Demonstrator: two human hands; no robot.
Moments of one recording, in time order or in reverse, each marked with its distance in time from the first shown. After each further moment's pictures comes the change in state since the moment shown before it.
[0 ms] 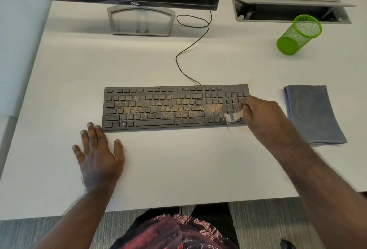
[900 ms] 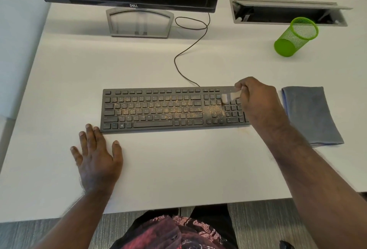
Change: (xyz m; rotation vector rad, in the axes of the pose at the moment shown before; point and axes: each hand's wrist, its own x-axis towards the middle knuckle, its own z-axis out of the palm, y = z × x) left_hand 0.000 0.001 -0.001 0.007 -0.012 0.010; right_hand 0.032 -0.009 0.000 0.114 0.208 0.037
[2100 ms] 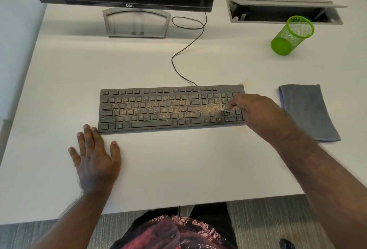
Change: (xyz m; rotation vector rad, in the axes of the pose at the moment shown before) left_hand -0.001 -0.001 0.001 -0.007 0.007 0.007; right_hand -0.018 0.031 -0.008 -0.123 -0.331 -0.204
